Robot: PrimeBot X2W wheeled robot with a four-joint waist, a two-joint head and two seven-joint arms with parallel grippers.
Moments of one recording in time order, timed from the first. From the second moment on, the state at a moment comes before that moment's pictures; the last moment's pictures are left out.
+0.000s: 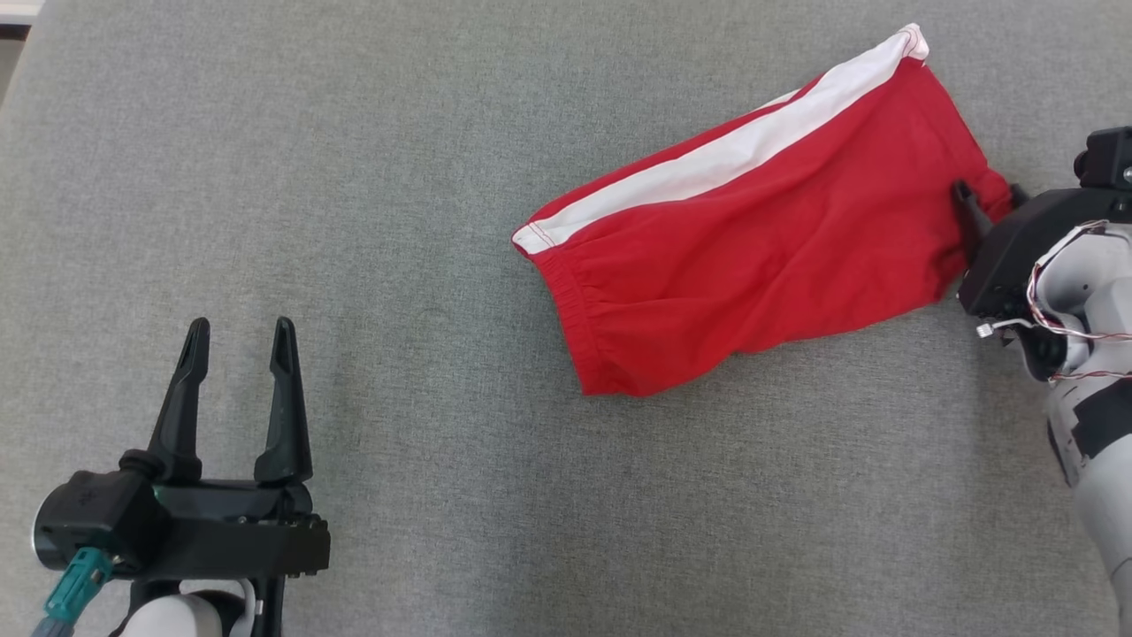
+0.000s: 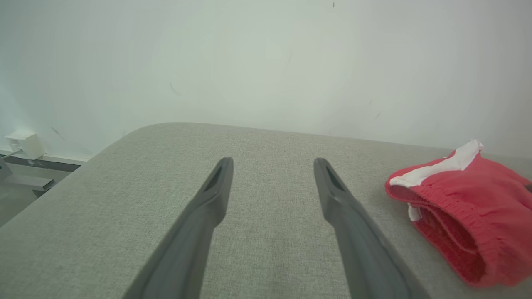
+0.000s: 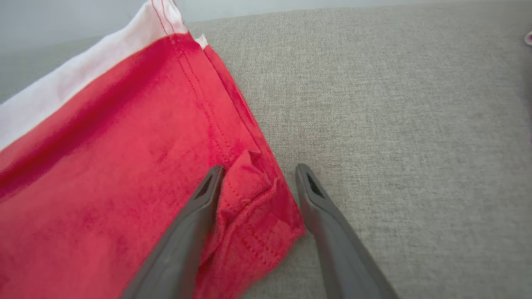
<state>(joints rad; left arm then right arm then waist) -0.20 0.08 0.03 0.00 -0.21 -0.10 -0.26 -0.95 -0.34 0.17 1.02 0.45 0.13 0.17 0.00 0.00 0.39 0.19</state>
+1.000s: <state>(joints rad) -0.03 0.07 0.10 0.04 -0.15 -0.13 -0.26 -0.47 -0.45 0.20 0.75 0.83 0.13 0.09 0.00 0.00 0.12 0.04</state>
